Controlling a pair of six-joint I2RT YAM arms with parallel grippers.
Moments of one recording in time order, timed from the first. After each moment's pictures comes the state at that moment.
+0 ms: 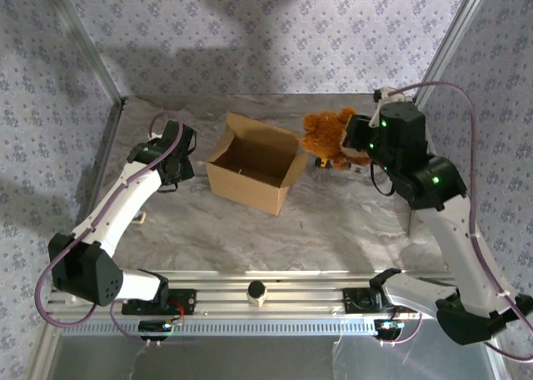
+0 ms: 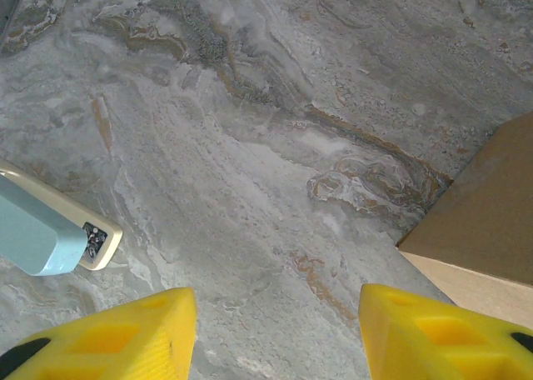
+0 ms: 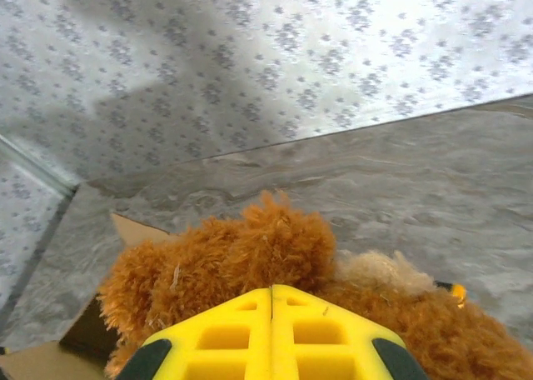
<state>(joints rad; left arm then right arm) -0.35 1.35 1.23 -1.03 -0.38 -0.64 0.47 1.08 1.52 -0.83 0.23 0.46</state>
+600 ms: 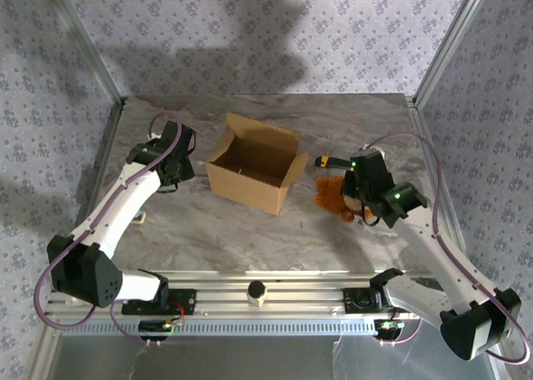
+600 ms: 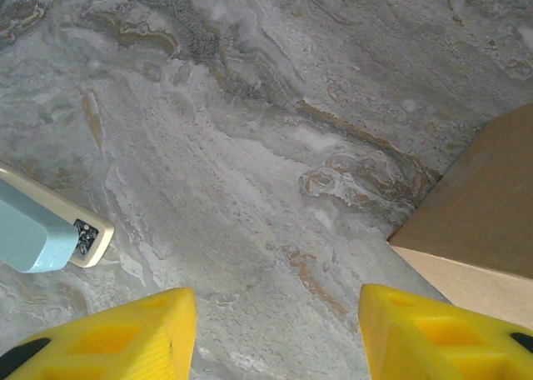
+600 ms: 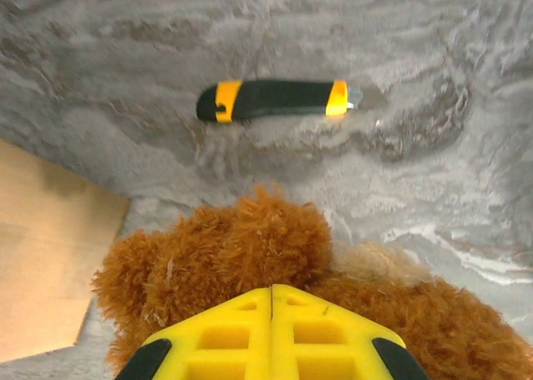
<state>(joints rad) -0.35 1.34 1.23 -1.02 -0.35 -0.64 0.44 1.00 0.94 -0.79 0.28 0.53</state>
